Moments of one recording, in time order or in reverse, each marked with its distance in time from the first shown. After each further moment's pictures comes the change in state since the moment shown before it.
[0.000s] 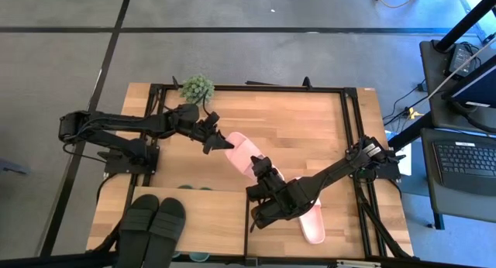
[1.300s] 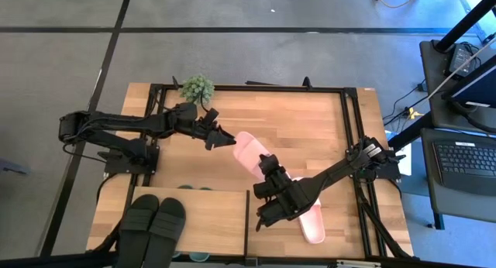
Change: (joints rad) left arm 0.011 -0.001 0.000 0.057 -0.075 -0.056; right arm 0.010 -0.001 -0.002 -0.273 -0.043 0.225
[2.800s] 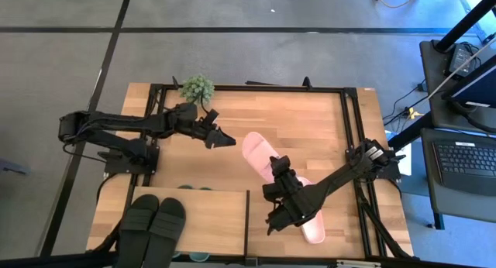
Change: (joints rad) left arm 0.000 0.000 0.000 -0.005 0.026 -0.102; right arm 0.054 0.002 -0.001 -0.278 -0.029 0.362
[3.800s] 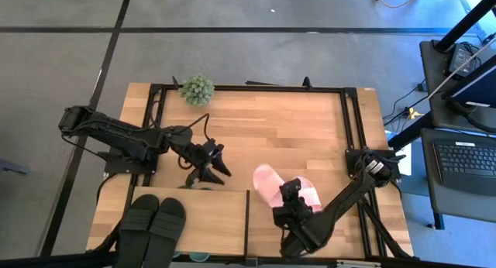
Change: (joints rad) left arm -0.330 -0.004 -0.006 0.118 0.063 0.442; right arm 0.176 0.082 0.000 0.000 -0.290 0.396
